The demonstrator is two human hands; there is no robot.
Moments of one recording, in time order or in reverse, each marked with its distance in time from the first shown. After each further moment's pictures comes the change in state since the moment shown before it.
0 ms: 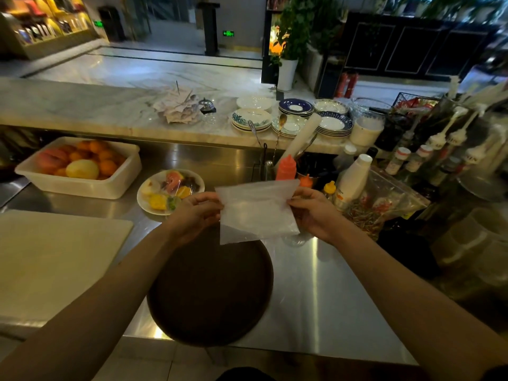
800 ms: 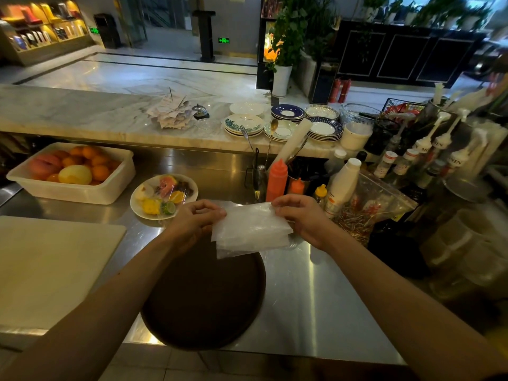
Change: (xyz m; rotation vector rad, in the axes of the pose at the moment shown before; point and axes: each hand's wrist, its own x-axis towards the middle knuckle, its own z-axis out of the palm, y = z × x) left_hand -0.009 -0.005 0.021 0.097 0.026 -0.008; right_hand -0.019 -0.004 0.002 -0.196 -0.003 -0.041
